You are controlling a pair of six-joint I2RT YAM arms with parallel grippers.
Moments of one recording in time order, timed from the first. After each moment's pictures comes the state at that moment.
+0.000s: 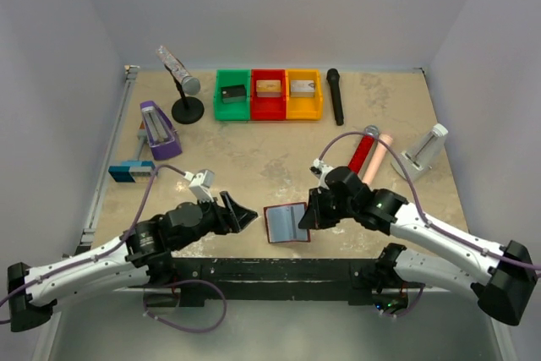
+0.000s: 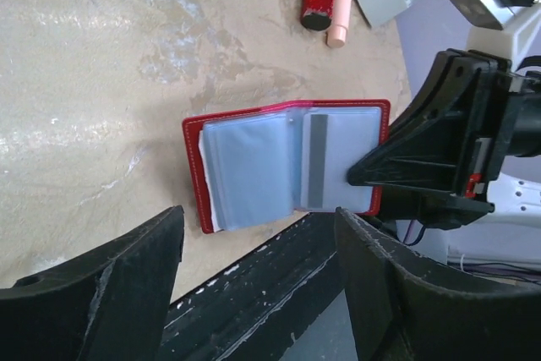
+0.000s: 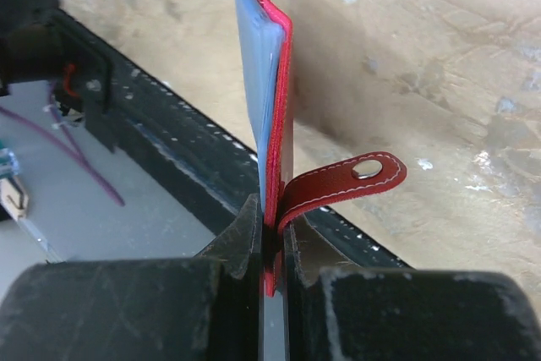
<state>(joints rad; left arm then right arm) -1.11 0.46 0.36 -0.28 -0.29 -1.02 0.86 0.92 0.67 -0.56 -0.23 0.71</state>
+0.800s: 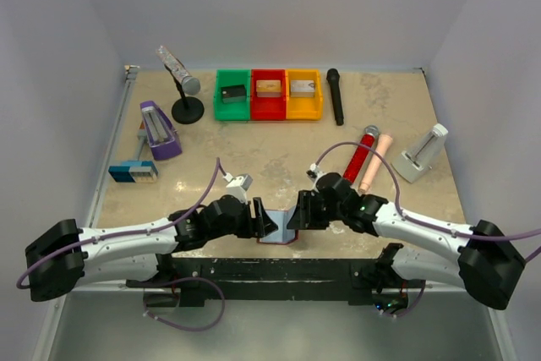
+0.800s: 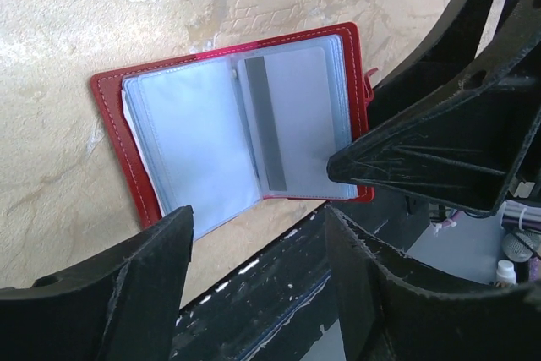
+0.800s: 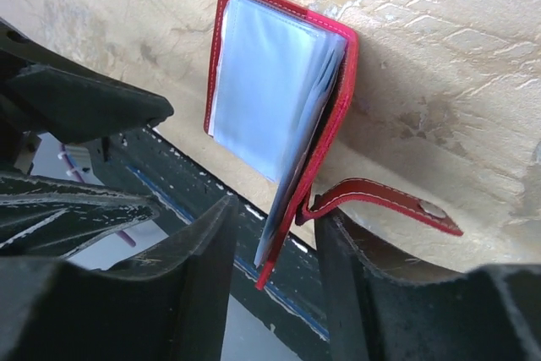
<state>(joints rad) -1.11 1.02 0.39 0.02 -0.10 -1.02 0.86 1.10 0.49 -0.21 -0.23 0.87</state>
